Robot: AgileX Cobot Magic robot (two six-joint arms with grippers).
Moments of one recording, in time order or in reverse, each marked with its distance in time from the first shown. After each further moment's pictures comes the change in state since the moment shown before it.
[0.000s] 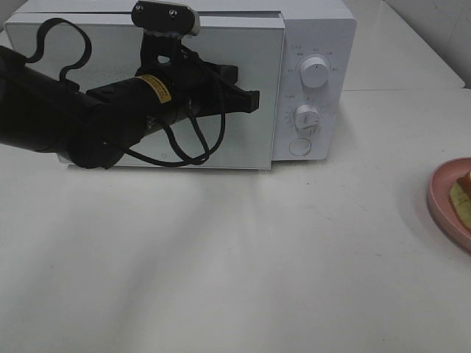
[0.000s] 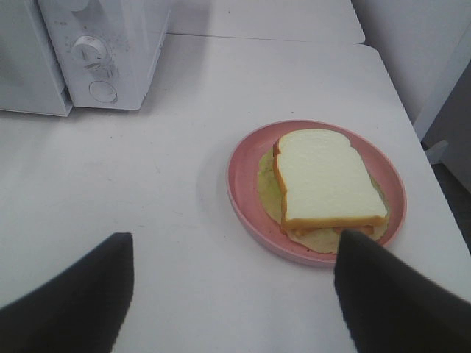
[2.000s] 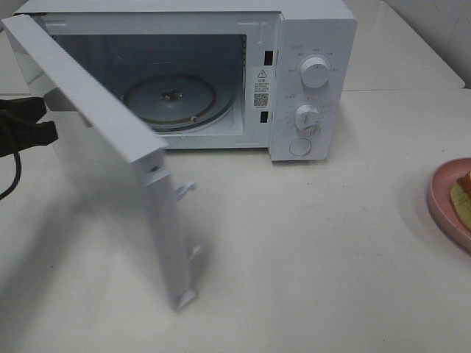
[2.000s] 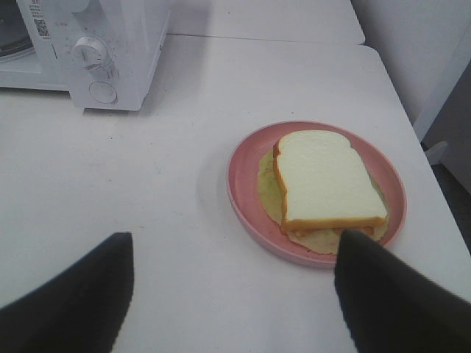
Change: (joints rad) left arm 0.507 -0.342 0.591 0.272 -0.219 -0.143; right arm 0.000 0.000 -0.001 0.000 0.000 0.000
